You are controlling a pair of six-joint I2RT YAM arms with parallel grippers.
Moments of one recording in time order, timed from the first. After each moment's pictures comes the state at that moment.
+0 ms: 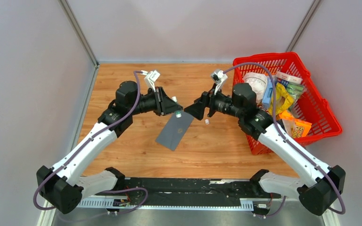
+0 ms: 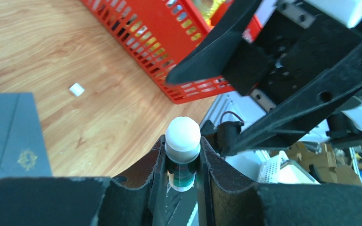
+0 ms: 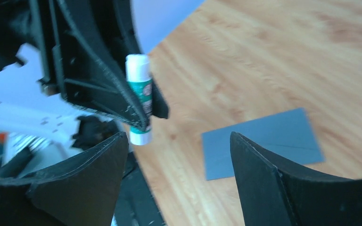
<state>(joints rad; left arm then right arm) -0.54 1.10 1.02 -0.15 0.58 -0.68 0.65 1.11 1.07 -0.14 -0.38 0.38</state>
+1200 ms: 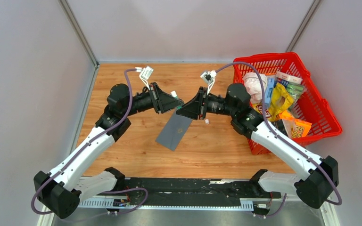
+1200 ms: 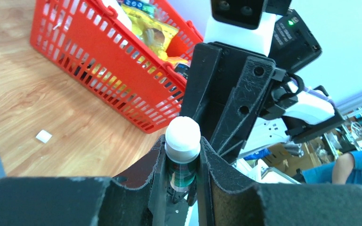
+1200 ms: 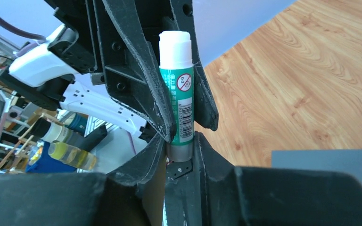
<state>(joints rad) -0.54 1.05 0.97 0.15 0.67 -0.80 0.69 1.19 1.03 0.18 -0.71 0.63</state>
